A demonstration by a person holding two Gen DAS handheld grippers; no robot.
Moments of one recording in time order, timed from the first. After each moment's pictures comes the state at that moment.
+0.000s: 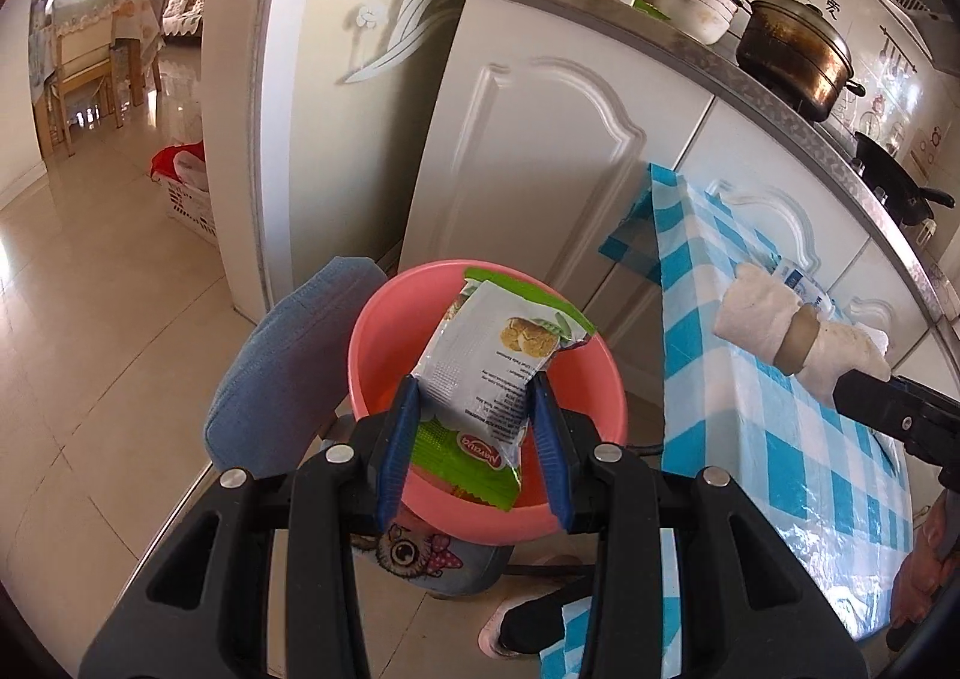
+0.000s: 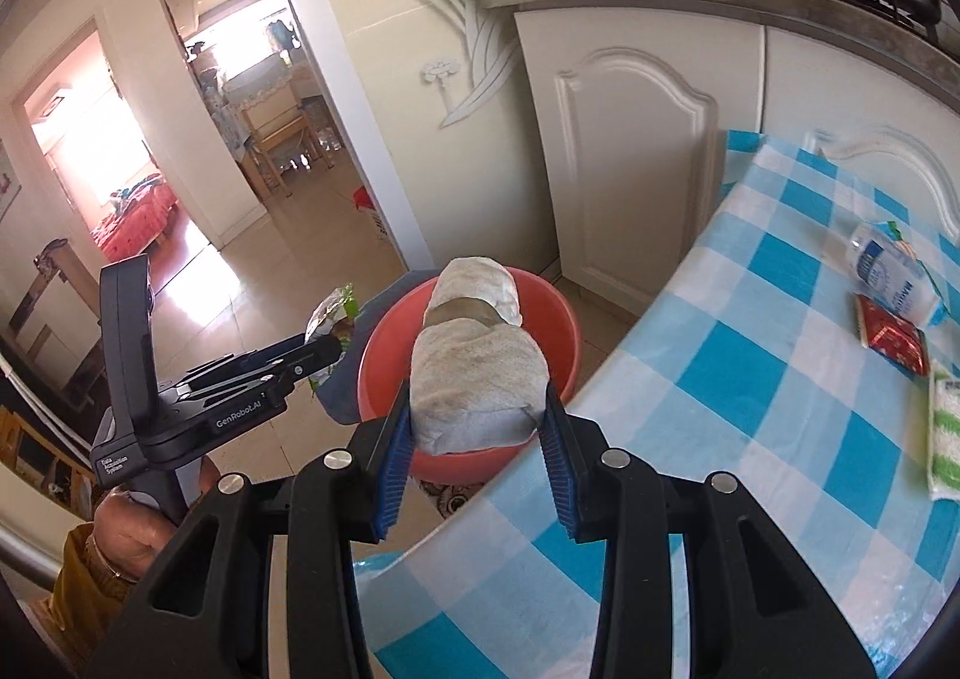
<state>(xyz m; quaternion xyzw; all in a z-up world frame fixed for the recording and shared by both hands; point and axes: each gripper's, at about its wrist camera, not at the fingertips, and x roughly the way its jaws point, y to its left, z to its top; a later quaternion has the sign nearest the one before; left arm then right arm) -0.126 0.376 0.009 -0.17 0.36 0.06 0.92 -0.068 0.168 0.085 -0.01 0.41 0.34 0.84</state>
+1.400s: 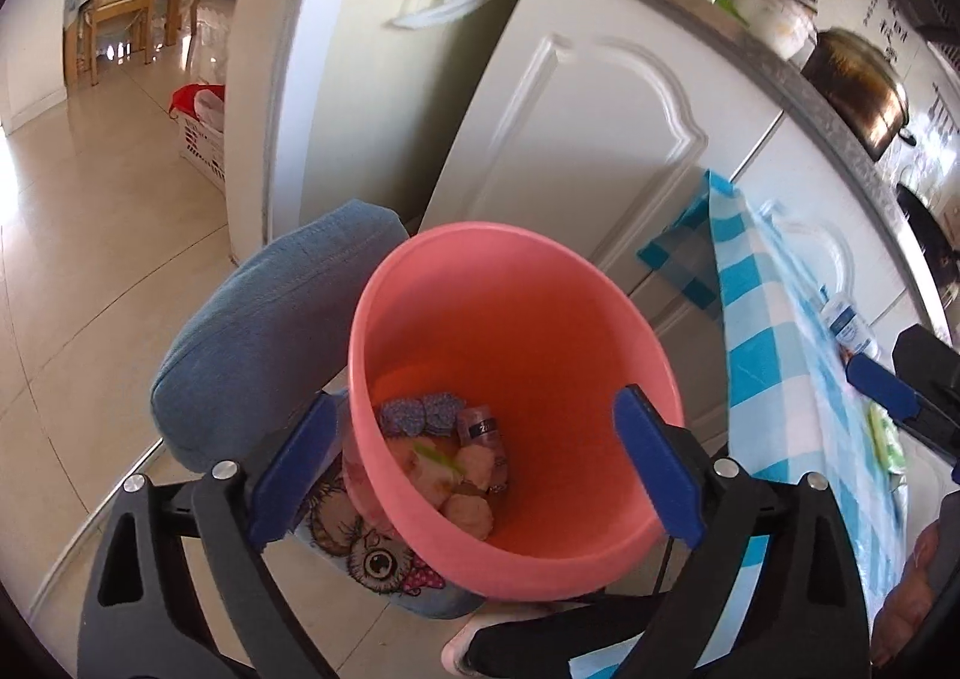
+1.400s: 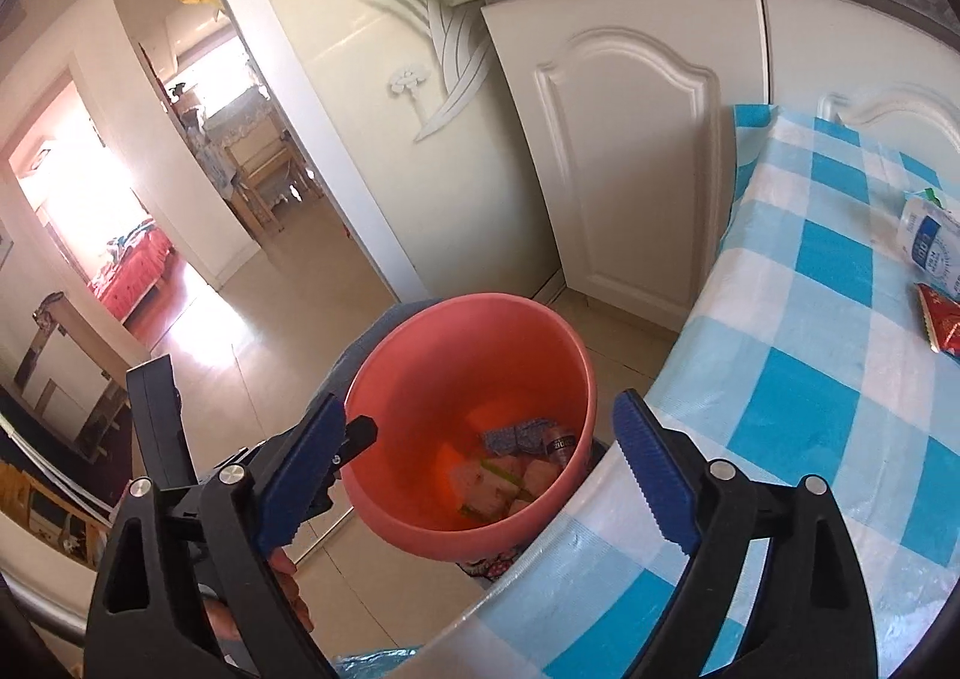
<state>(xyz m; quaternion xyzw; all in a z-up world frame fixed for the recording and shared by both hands) -0.104 0.394 -0.051 -0.25 0.36 0.08 0.90 -0.040 0.175 0.049 0.05 0.41 0.33 0.85</state>
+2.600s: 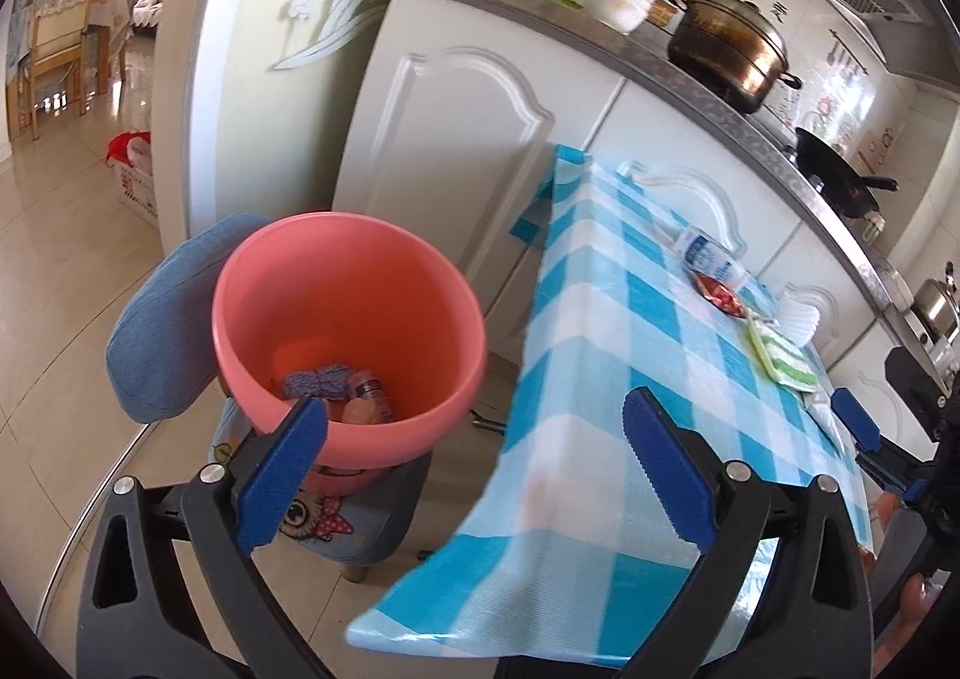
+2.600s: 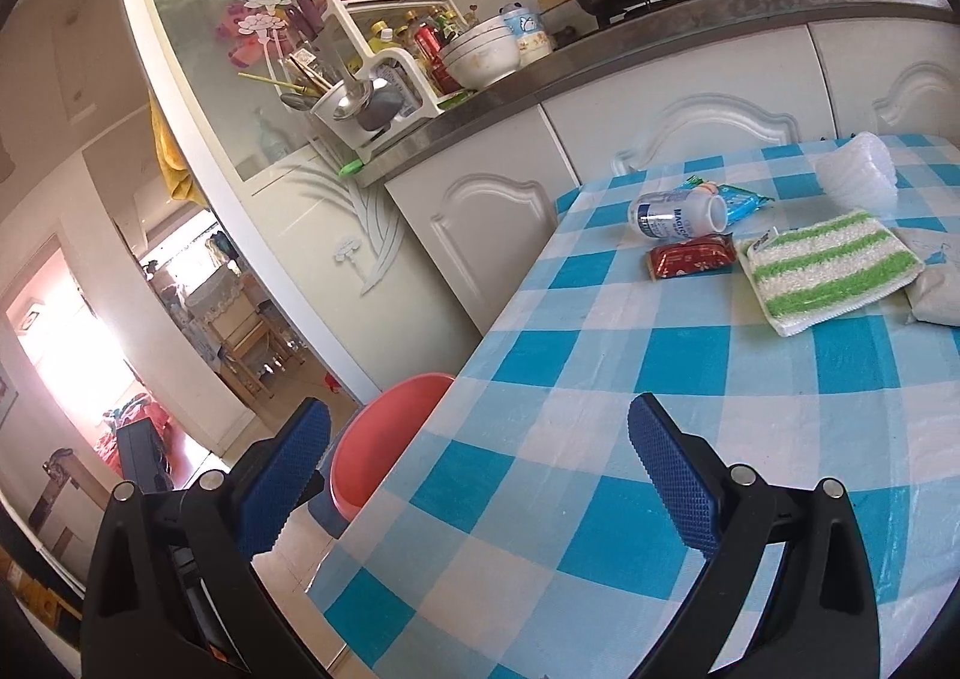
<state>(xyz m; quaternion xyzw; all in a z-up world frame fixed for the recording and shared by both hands) -0.162 0.288 0.010 -0.20 0.34 -0.01 0.92 -0.136 -0.002 0.064 0.20 0.28 0.24 0.91</state>
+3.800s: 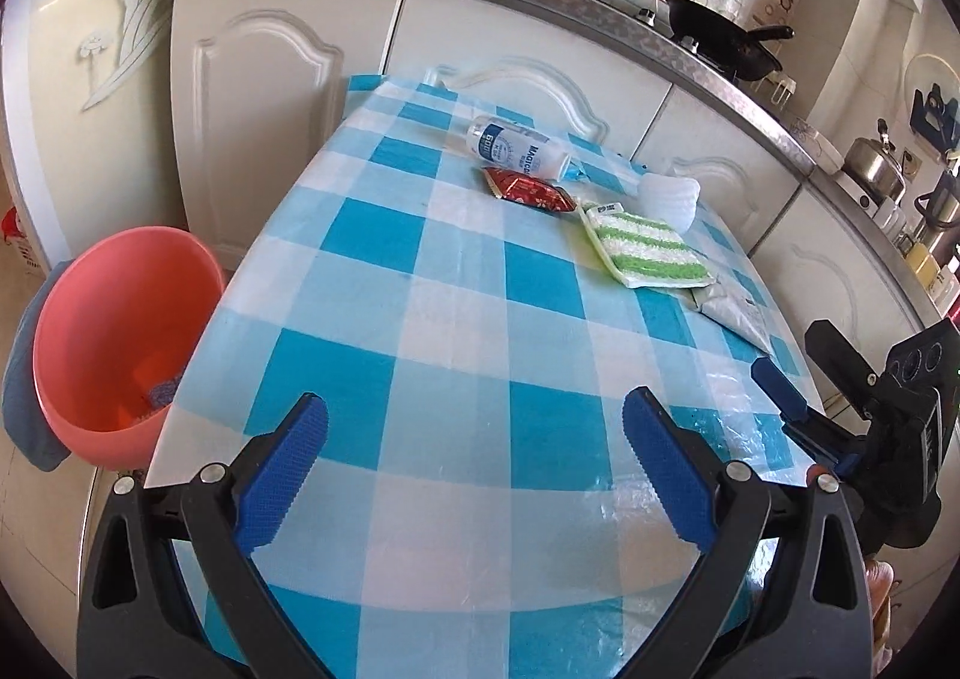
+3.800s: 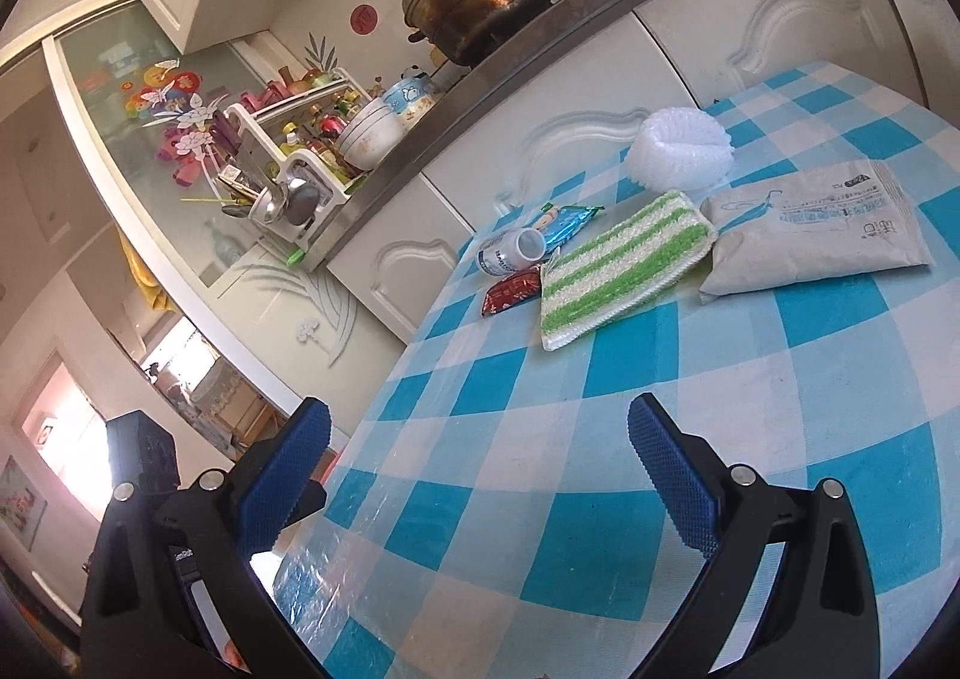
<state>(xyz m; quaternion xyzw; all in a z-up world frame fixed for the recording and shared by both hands) -0.122 0.129 0.037 -0.10 0.40 -0.13 0.90 -0.148 -0.148 0.025 0.32 0.25 0.20 0.89</state>
